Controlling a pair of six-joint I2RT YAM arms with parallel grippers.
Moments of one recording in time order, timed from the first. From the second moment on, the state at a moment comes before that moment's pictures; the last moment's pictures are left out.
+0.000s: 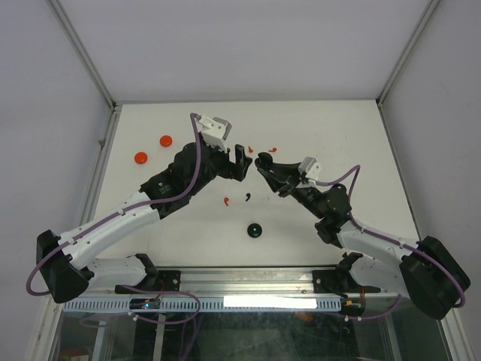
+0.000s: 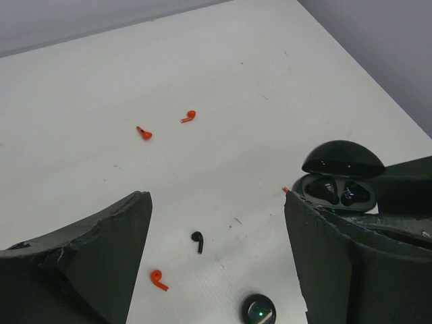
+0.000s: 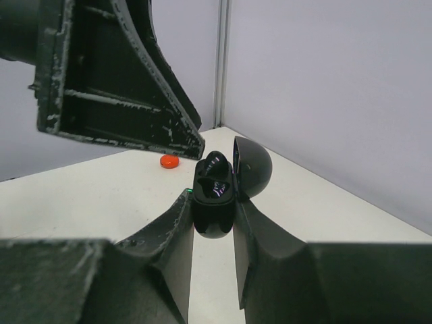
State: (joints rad) left arm -0.88 1.18 1.06 -0.11 -0.25 -0.25; right arm 0.70 1.08 0.35 1.10 -0.22 0.03
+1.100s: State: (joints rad) left arm -0.82 1.38 0.98 -0.23 -0.07 -0.30; right arm 0.71 0.79 0.23 0.81 0.01 0.00
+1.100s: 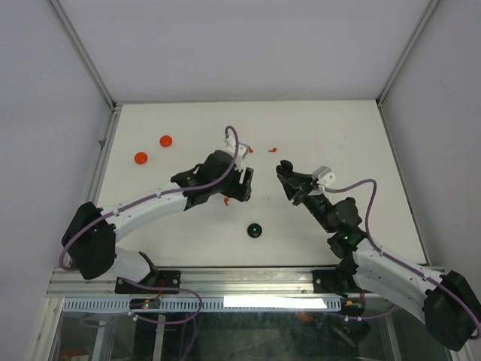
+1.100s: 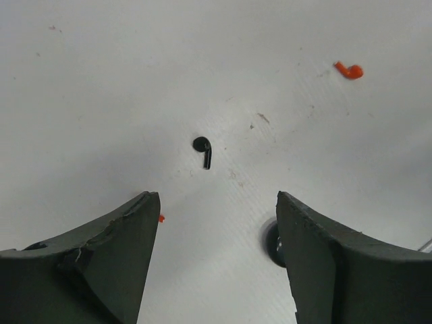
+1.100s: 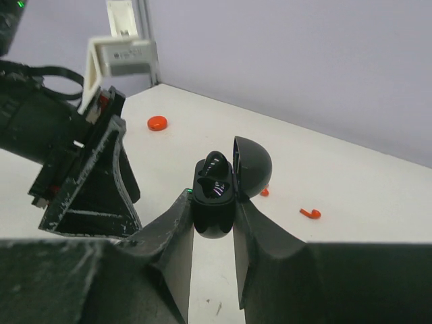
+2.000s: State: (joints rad) left arm -0.81 1.94 1.29 -0.36 -0.08 -0.29; right arm 0.71 0.67 0.20 0.60 0.19 0.02
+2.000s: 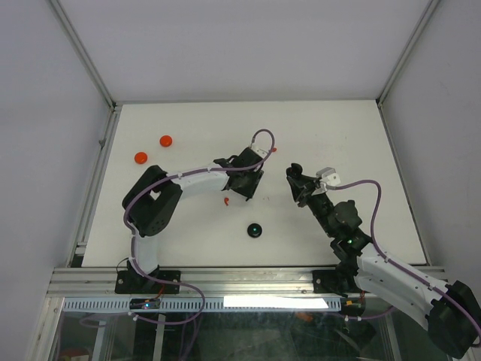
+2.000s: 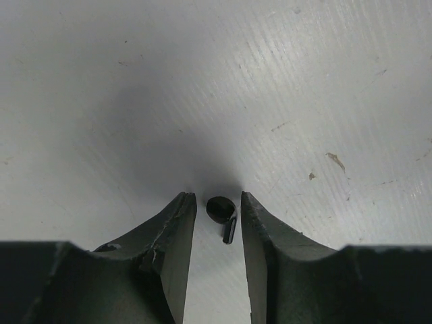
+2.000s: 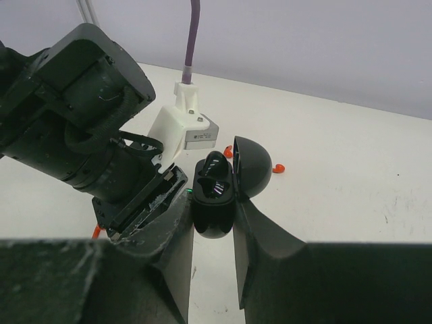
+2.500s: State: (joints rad) left arm -0.81 1.98 1.36 -0.44 -0.07 -0.29; right arm 0.71 0.67 0.20 0.60 0.19 0.02
